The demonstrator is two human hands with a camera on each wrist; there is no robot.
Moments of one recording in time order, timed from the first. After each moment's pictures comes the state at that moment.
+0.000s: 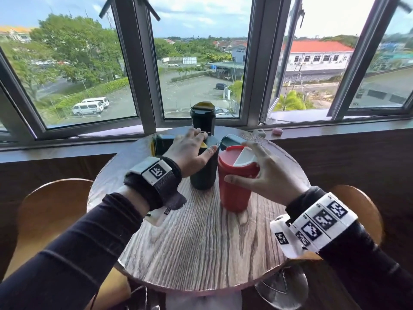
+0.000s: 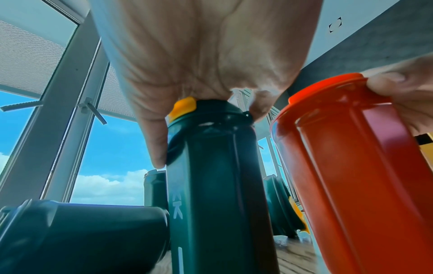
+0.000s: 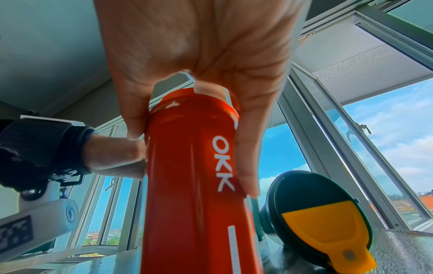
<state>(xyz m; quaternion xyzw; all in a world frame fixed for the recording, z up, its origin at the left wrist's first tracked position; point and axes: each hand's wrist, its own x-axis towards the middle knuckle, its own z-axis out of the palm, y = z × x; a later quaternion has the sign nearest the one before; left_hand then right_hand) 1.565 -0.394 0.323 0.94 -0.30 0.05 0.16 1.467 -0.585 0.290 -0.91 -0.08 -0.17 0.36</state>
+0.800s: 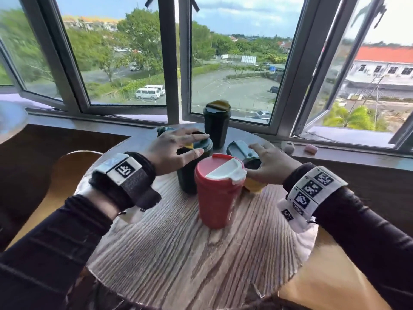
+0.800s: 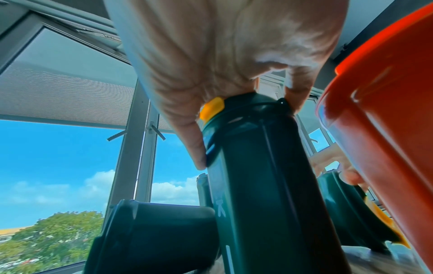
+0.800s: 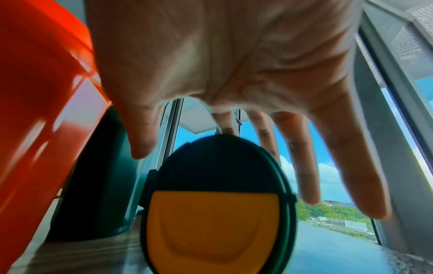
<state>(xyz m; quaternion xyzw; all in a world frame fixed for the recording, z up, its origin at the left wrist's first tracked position) 1.572 -0.396 0.308 0.93 -0.25 0.10 0.25 1.554 -0.659 0.316 -0.99 -0.10 0.01 0.10</state>
